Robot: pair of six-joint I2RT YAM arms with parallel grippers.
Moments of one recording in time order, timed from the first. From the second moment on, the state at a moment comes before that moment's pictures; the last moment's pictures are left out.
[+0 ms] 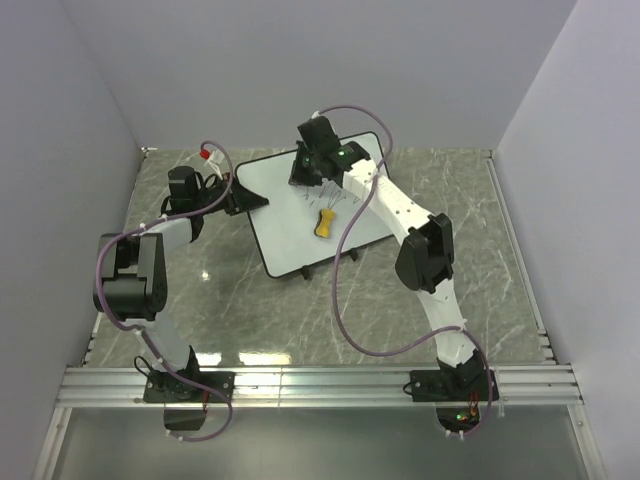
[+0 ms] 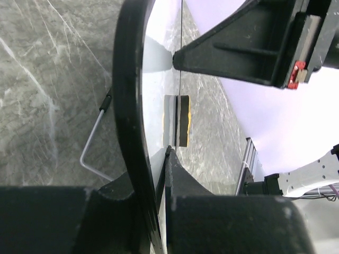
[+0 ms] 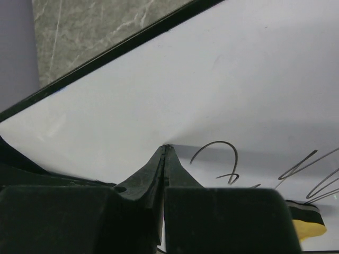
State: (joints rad) left arm 0.00 1.76 0.99 0.46 1.02 -0.62; right arm 0.63 2.28 2.31 -0.75 -0.01 0.72
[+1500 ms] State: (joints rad) left arm -0.01 1.74 1.00 0.41 1.01 -0.59; right arm 0.58 1.99 1.72 -0.66 0.04 0.69
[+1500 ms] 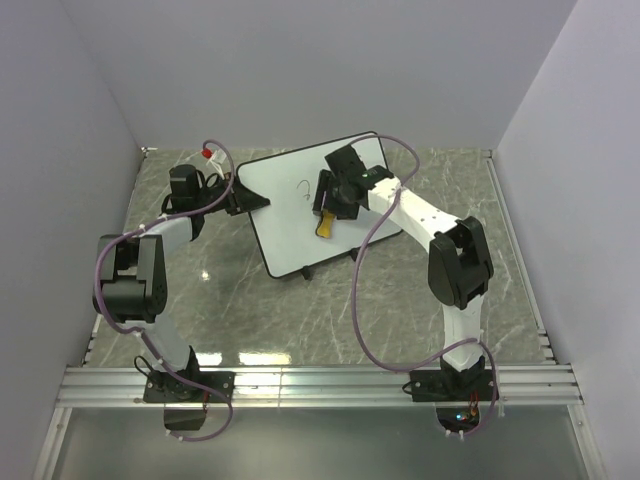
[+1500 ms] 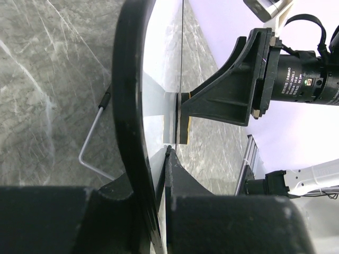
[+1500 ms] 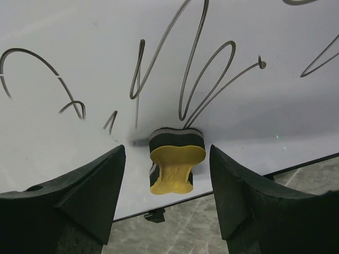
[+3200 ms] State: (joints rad) left arm -0.03 1.75 1.04 0.31 0.98 -0.57; right arm 0.56 2.27 2.27 -0.78 -0.09 0.78
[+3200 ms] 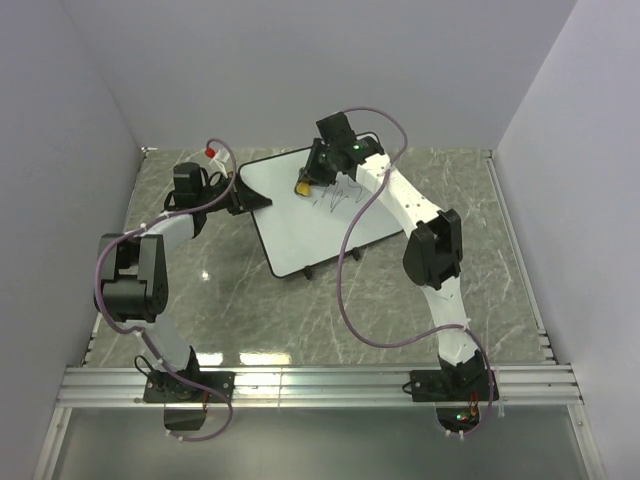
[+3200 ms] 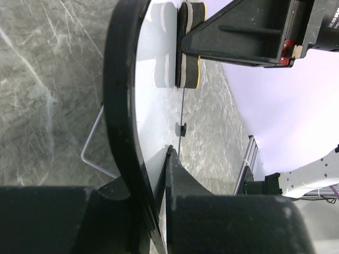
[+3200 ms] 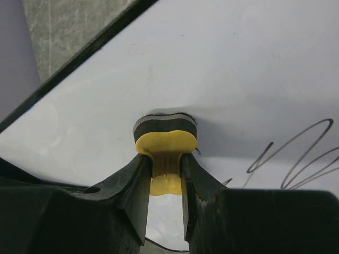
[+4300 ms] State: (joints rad) left arm -0.04 1.75 1.05 0.29 0.97 -0.57; right arm 0.57 2.02 1.73 -0.64 0.08 0.74
